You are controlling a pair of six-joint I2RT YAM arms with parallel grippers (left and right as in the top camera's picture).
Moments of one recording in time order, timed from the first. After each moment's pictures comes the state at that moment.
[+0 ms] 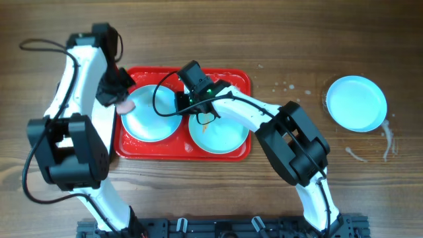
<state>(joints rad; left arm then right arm) 0.04 1.96 1.66 -1.33 -0.07 -0.62 0.72 2.21 1.51 -0.34 -0.25 0.59</state>
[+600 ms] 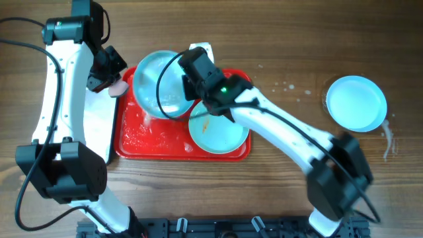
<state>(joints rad) 0.04 1.87 1.82 -1.40 -0.06 -0.62 0.77 1.86 1.51 -0.52 0.27 0.44</state>
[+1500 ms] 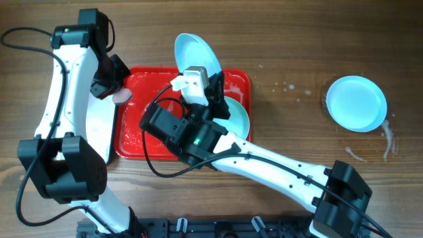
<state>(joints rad) 0.04 1.86 1.71 -1.34 -0.05 -0.62 1.08 1.80 1.47 -0.65 1.42 0.50</state>
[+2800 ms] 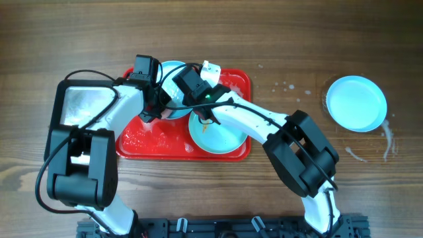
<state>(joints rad) -0.17 1.83 1.09 -0.59 0.01 -0.92 0.77 2.11 1.46 -0.41 0.27 0.93</state>
